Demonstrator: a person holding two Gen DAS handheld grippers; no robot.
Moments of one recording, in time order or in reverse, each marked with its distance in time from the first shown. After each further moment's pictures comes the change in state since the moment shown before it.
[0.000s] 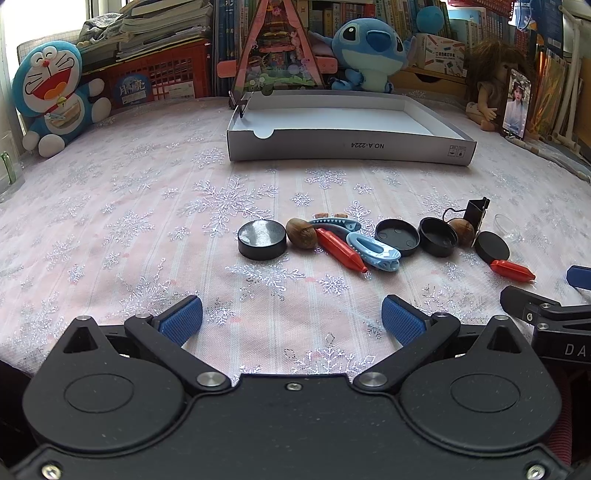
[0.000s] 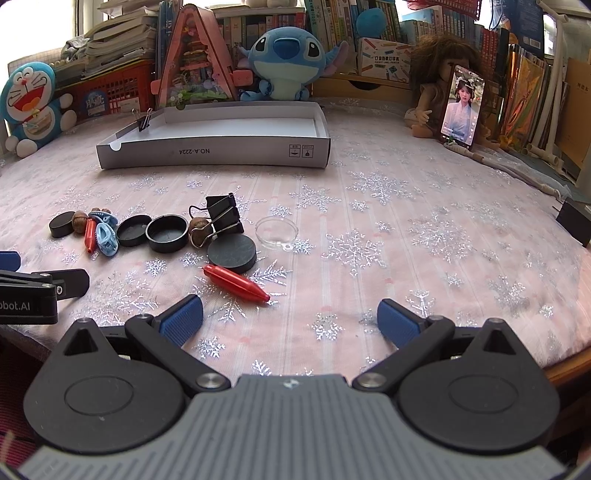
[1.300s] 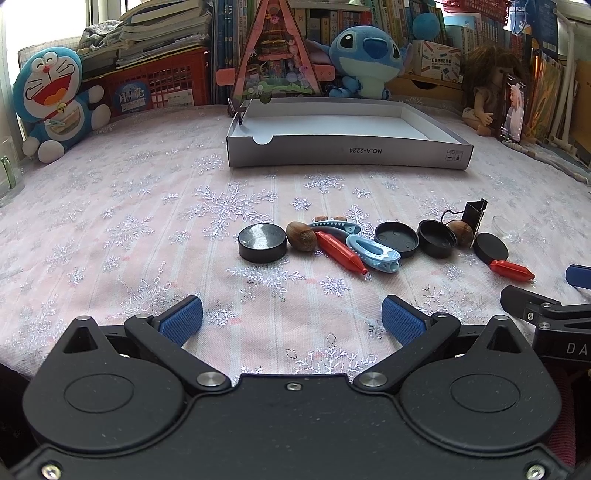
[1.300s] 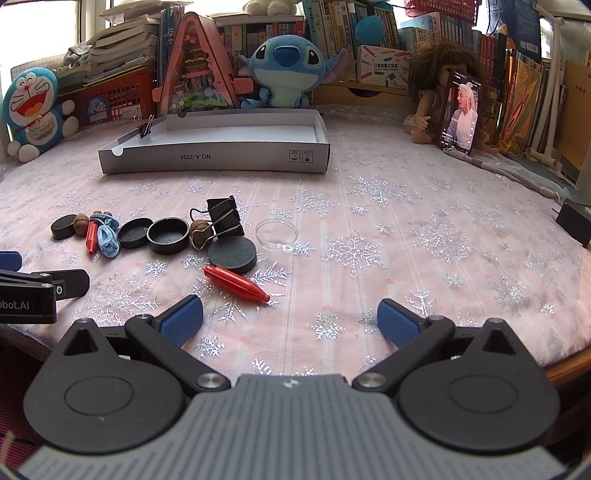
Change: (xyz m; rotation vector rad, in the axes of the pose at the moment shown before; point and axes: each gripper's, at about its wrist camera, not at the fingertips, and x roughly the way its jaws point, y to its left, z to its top) left arm -0.003 0.001 -0.004 0.009 -0.037 -0.007; right arm -0.003 -0.001 -0.004 0.002 -0.033 0.002
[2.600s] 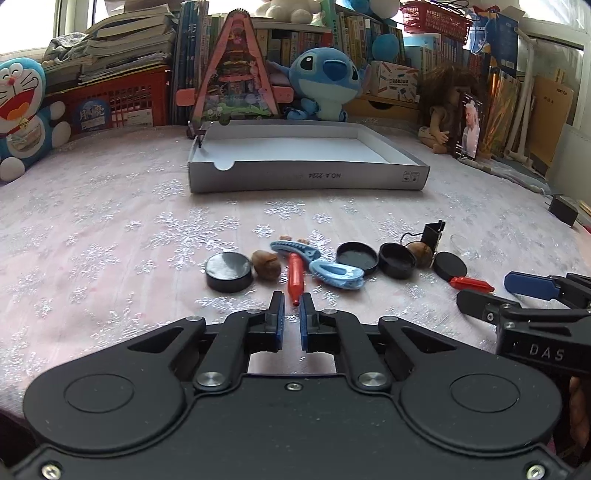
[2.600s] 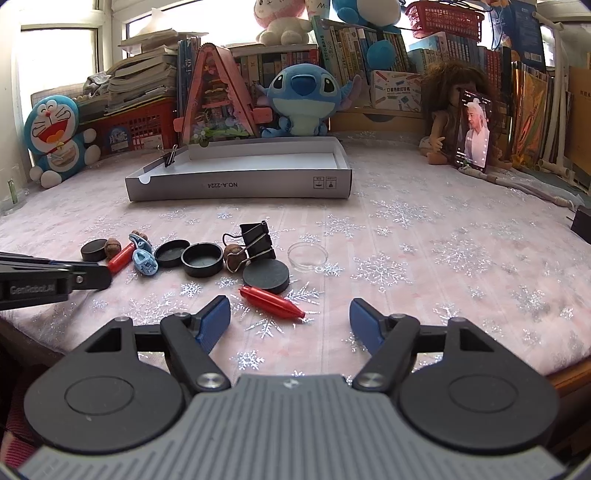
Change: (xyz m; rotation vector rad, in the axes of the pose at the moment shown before) left arm -0.005 0.009 0.006 0.022 -0.062 -0.159; right arm -0.008 0.009 -0.005 0.027 -0.096 0.067
